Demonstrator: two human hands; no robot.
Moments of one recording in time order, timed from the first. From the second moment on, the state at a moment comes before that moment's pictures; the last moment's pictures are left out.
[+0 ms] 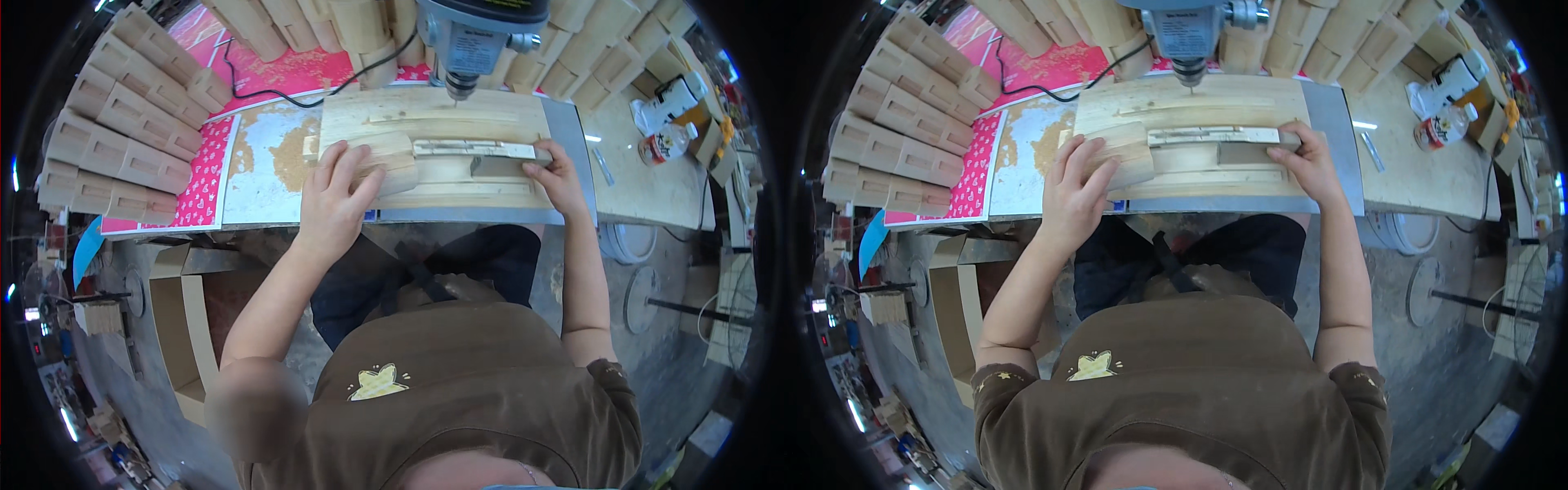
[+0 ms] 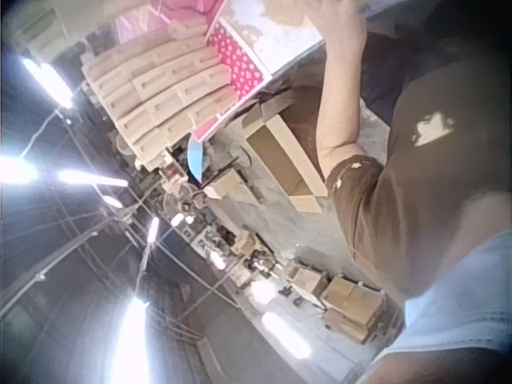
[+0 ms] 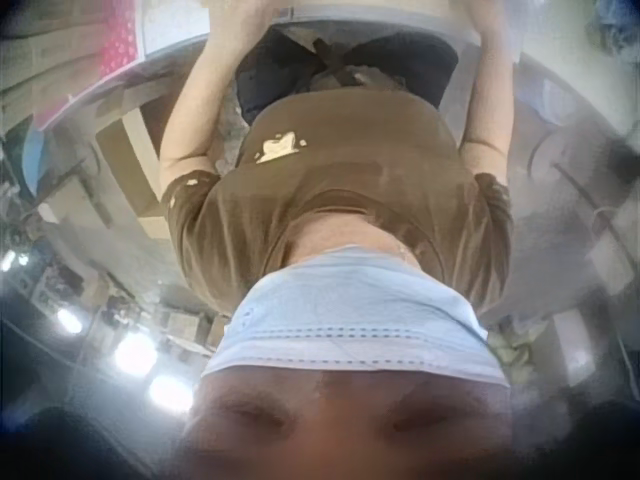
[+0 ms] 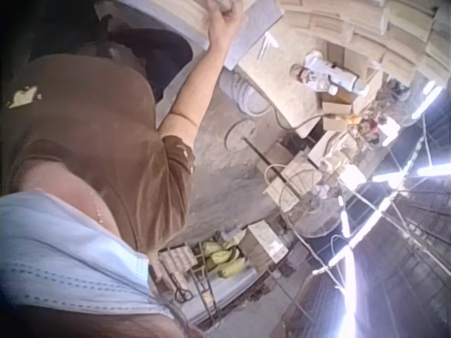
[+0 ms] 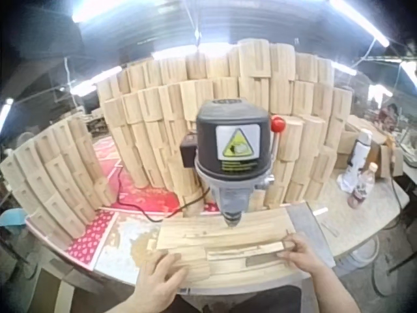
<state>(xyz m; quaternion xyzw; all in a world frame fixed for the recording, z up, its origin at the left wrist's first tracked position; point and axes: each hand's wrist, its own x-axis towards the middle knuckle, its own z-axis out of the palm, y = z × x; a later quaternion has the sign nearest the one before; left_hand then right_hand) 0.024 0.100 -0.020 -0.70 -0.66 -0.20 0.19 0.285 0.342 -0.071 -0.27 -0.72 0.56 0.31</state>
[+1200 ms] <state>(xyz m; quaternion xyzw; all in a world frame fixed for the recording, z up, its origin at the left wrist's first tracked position) 0.067 0.136 -0.102 -0.38 -0.63 -0.64 -0.21 0.273 0.341 -0.071 -0.26 -0.82 0.41 0.29</state>
